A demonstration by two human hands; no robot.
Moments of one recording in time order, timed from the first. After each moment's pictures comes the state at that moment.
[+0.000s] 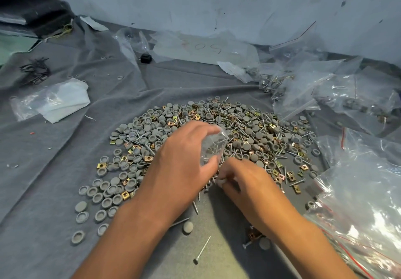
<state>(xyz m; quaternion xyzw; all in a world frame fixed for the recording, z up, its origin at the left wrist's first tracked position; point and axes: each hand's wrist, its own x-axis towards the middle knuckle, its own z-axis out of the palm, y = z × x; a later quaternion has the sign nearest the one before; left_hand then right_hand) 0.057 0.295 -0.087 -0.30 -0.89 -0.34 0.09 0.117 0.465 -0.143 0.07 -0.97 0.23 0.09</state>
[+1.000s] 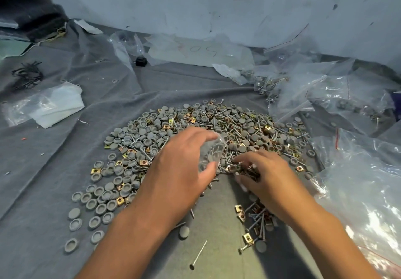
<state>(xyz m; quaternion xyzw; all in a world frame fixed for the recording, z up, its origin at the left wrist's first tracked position) 0.058 0.296 -0.093 -0.31 -0.89 -0.32 0.09 0.109 0.506 -0.131 -0.04 -0.98 0.17 0.04</state>
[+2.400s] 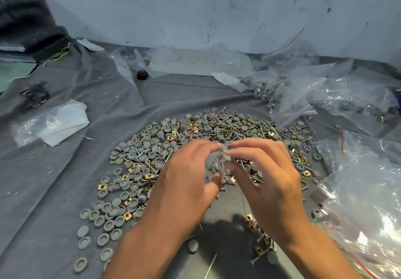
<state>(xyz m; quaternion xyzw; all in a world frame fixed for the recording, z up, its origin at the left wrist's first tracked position) 0.058 0.296 -0.093 -0.32 -0.89 -0.32 0.08 0.108 0.460 -0.116 0.09 -0.88 0.25 0.39</state>
